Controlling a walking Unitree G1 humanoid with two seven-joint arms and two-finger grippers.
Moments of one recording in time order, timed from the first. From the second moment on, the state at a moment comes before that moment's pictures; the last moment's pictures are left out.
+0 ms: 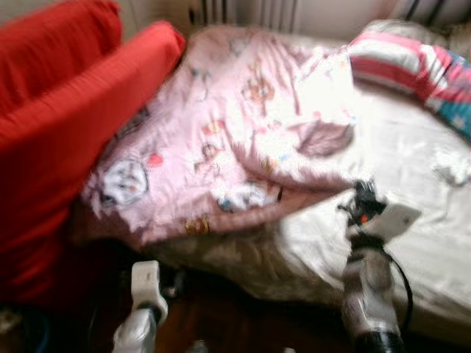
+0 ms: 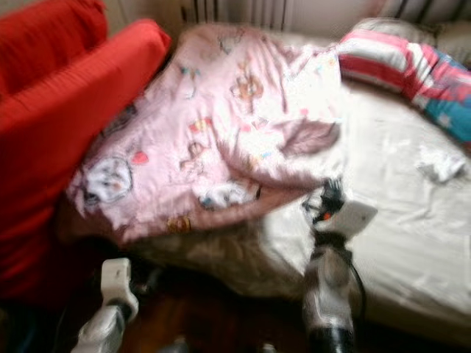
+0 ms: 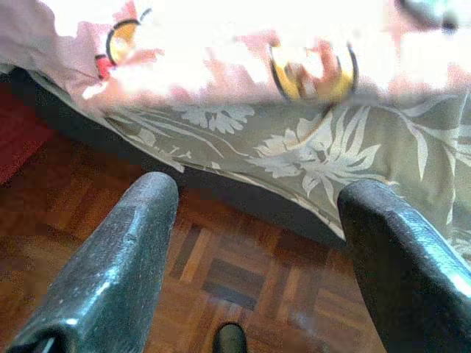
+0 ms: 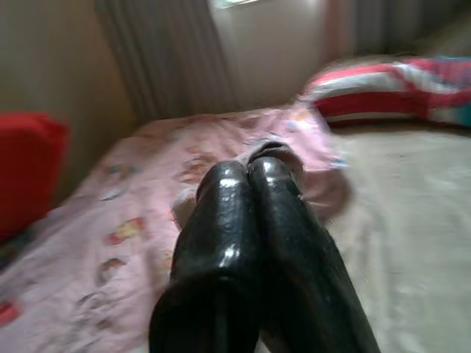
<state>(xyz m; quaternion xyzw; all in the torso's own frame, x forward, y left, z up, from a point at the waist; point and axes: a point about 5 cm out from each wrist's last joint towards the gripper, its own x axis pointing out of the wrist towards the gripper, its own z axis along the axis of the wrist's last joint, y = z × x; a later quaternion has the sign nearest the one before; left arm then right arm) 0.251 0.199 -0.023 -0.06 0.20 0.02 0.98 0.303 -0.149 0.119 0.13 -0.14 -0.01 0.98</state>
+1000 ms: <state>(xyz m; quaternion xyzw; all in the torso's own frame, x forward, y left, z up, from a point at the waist) 0.255 0.188 -0.022 -0.06 0.20 0.00 0.98 0.271 -0.146 0.106 0.11 -0.04 0.08 0.99</state>
